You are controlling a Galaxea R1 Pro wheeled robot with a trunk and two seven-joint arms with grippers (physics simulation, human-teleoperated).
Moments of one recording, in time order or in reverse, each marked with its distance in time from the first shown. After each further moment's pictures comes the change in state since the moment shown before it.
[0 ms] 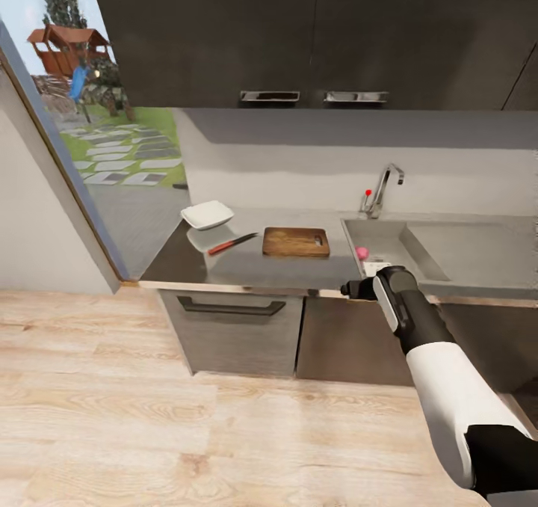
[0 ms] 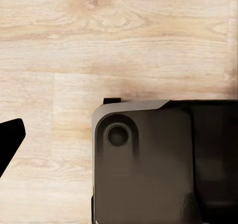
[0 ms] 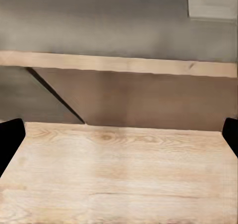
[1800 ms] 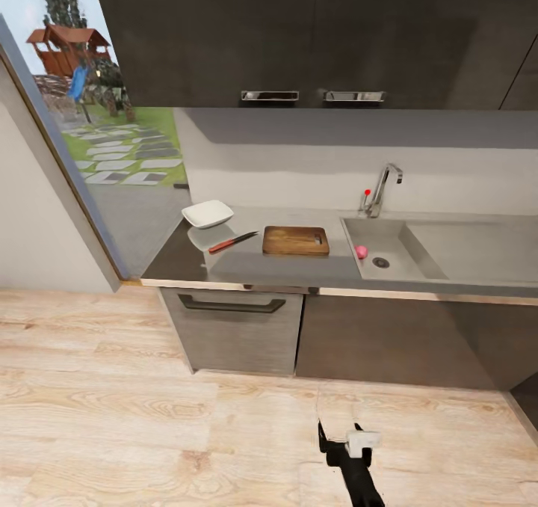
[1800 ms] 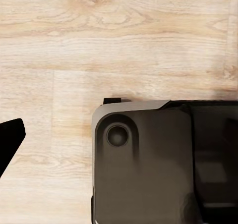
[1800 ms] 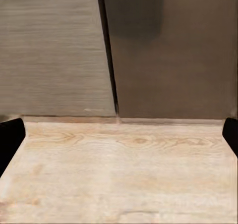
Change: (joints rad) left arm 0.000 0.000 0.000 0.000 0.003 0.000 0.000; right arm 0.468 0.130 -0.007 0.904 0.002 -1.762 -0.026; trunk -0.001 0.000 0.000
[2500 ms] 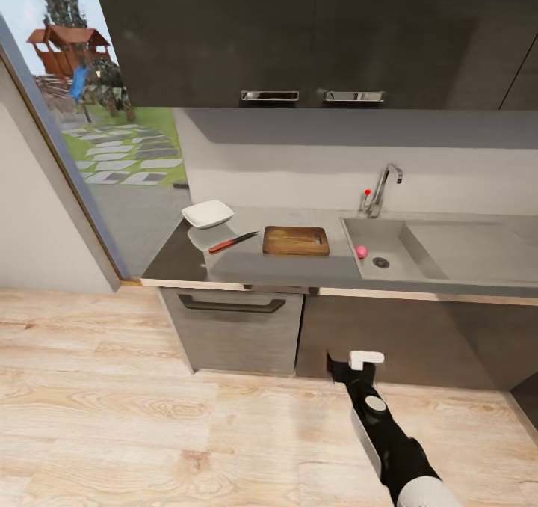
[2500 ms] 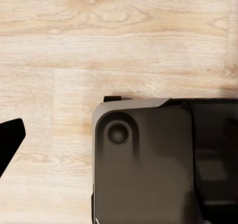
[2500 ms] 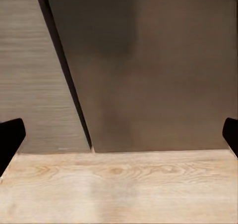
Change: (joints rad) left arm 0.000 0.000 0.000 0.006 0.000 0.000 0.001; right arm 0.002 -0.020 0.007 -0.735 -0.005 0.774 -0.106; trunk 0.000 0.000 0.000
